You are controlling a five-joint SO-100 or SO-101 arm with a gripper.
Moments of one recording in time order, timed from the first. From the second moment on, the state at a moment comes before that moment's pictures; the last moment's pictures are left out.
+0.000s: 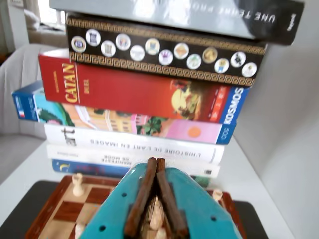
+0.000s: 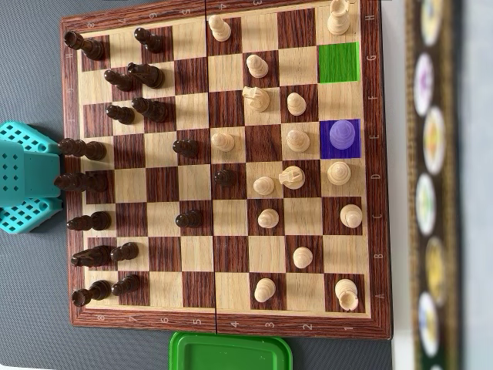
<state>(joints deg) -2.2 192.1 152.8 34.1 83.6</state>
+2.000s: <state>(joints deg) -7.6 121.2 111.4 66.6 83.6</state>
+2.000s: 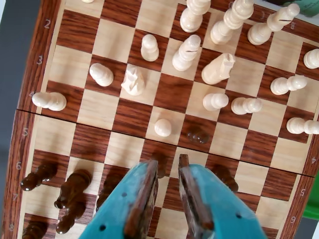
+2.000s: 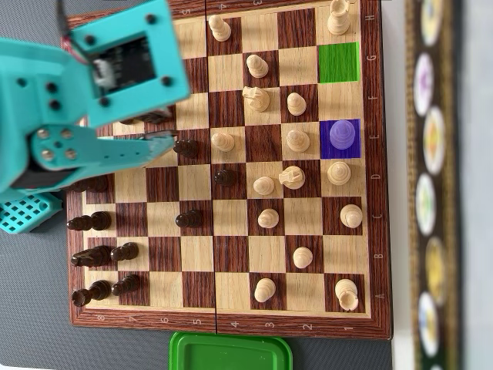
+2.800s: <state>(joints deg) -9.9 85.3 76.8 66.6 83.6</state>
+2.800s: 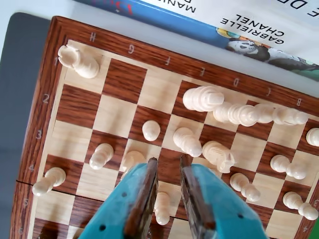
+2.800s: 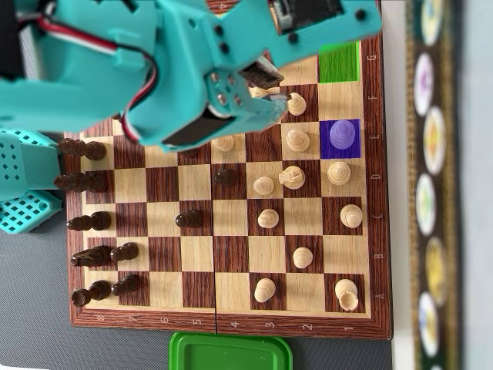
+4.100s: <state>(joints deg) -9.2 76.3 76.2 66.5 83.6</state>
